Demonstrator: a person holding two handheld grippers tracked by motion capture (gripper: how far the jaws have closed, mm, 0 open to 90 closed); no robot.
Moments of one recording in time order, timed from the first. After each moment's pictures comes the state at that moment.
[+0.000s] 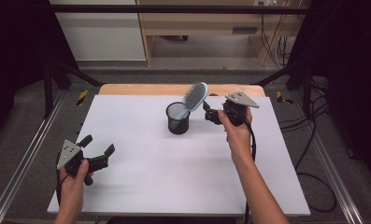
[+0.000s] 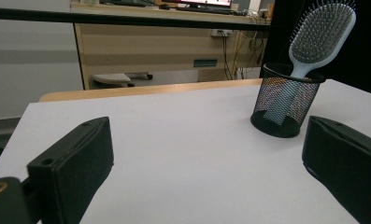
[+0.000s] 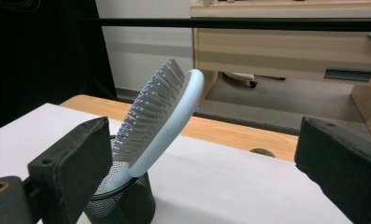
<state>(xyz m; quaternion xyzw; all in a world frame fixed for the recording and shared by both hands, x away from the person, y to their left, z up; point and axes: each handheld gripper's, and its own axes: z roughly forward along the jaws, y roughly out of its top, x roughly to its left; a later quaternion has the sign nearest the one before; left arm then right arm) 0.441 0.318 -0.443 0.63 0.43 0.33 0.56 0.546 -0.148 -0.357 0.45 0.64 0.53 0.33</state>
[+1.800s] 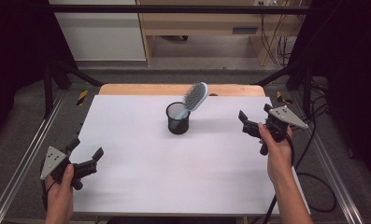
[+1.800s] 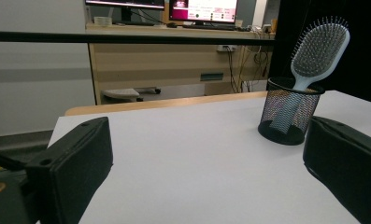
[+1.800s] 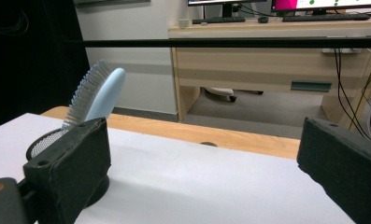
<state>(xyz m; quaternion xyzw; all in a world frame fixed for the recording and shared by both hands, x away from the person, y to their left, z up) 0.418 0.340 -0.436 0.61 0.41 0.35 0.57 0.495 -0.247 -0.365 0.46 0.61 0.54 0.36</state>
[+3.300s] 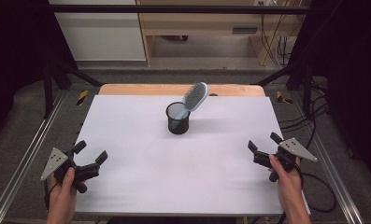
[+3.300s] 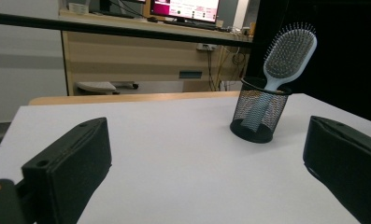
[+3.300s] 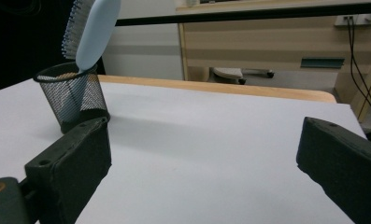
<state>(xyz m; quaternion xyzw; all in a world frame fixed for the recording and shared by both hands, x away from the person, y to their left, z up) 0.414 0.331 -0.438 0.61 0.41 0.30 0.60 0.450 -0.285 -0.444 0.45 0.62 0.55 0.33</state>
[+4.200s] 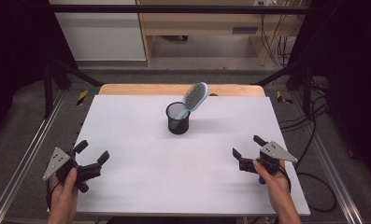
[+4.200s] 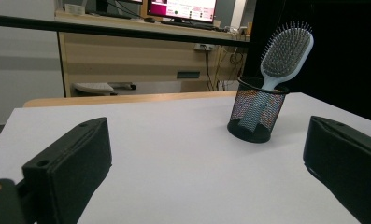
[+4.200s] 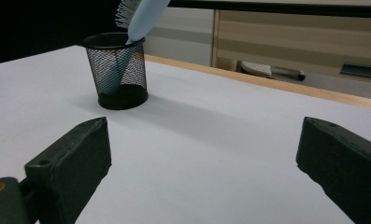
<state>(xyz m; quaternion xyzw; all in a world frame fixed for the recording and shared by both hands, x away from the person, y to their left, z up) 0.416 0.329 -0.439 0.62 0.41 0.30 0.60 0.448 -0.247 -0.454 0.38 0.68 0.54 0.31</state>
